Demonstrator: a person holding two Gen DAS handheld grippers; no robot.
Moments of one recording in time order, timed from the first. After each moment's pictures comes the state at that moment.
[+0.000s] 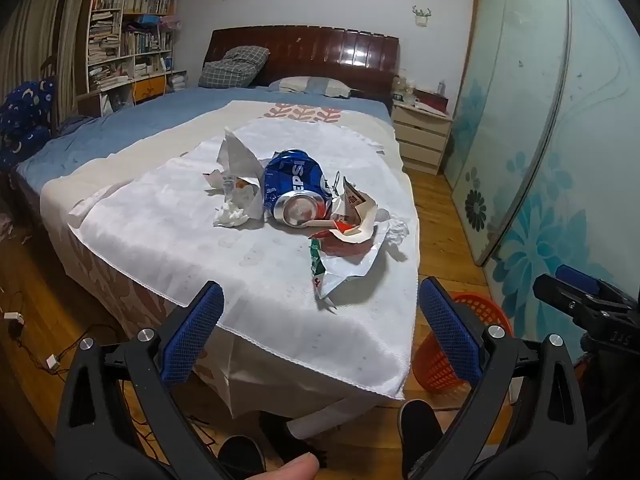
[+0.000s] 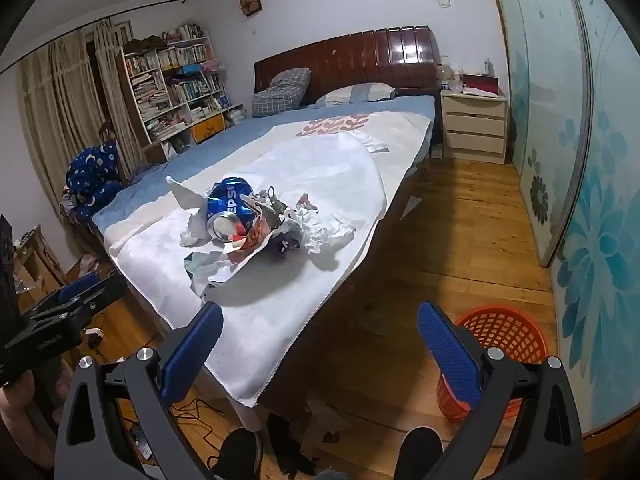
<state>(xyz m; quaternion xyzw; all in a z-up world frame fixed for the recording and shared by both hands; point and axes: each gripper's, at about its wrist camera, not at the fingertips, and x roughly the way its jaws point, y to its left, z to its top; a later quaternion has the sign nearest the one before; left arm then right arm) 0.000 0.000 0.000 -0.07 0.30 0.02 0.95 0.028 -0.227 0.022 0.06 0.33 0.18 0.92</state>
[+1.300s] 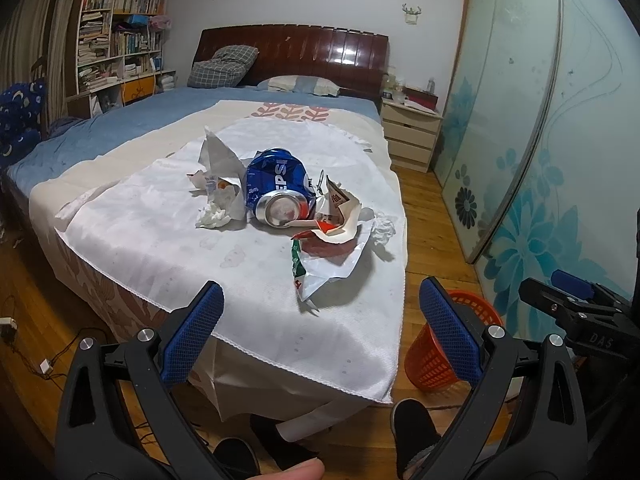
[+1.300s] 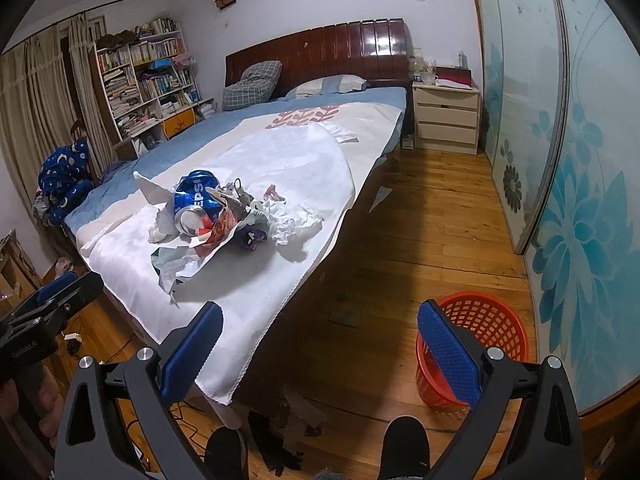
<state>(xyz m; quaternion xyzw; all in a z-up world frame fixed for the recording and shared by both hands) 0.008 -0.010 -0.004 -0.06 0.30 0.00 0.95 0.033 -0.216 0.012 0.04 0.35 0.12 0.93</state>
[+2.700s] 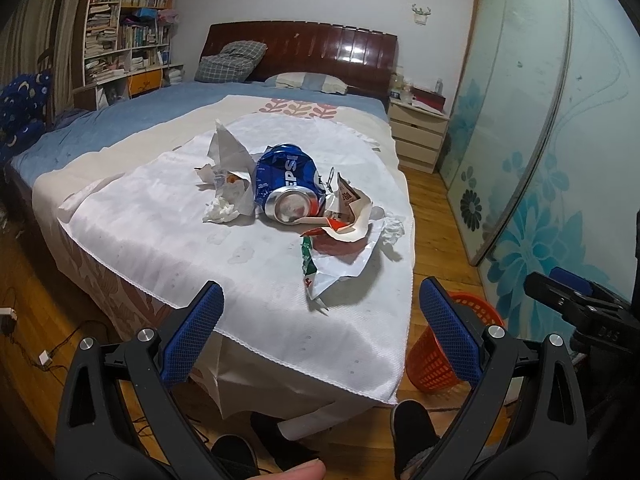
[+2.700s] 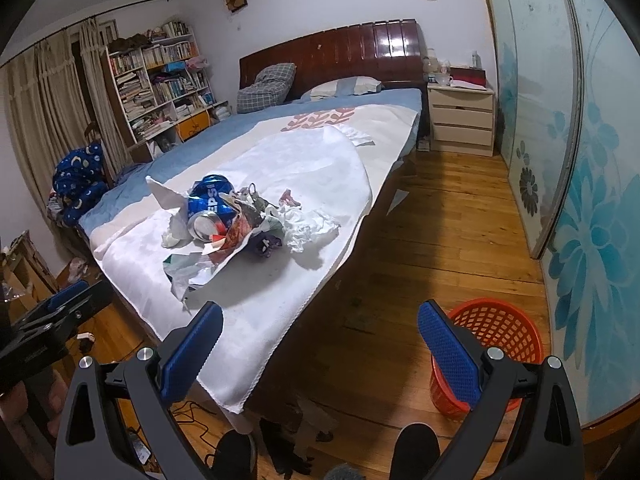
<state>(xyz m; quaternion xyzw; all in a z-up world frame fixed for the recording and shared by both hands) 0.007 -0.002 -0.005 -0.08 0.31 0.01 0.95 0.041 -0.214 0.012 0.06 0.34 0.17 0.92</state>
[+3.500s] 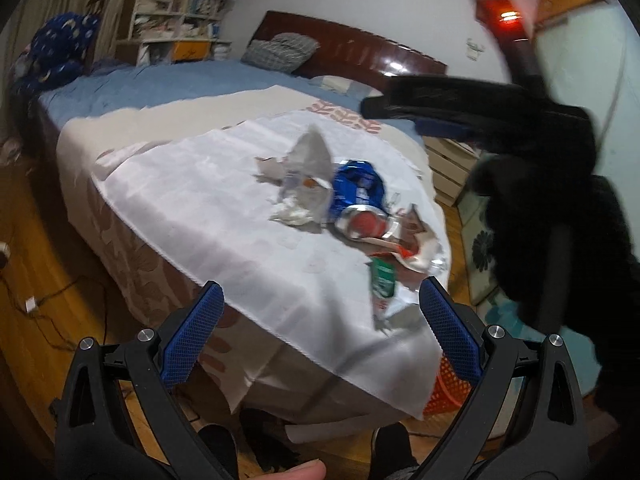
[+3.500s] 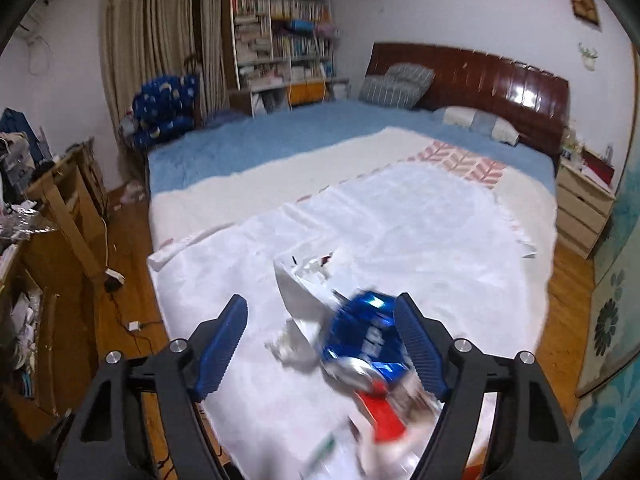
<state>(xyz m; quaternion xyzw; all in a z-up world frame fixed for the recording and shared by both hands) 0.003 0.084 -0.010 -0.18 0.30 0.06 0.93 0.196 0.068 0.087 -0.11 0.34 0.33 0.88</state>
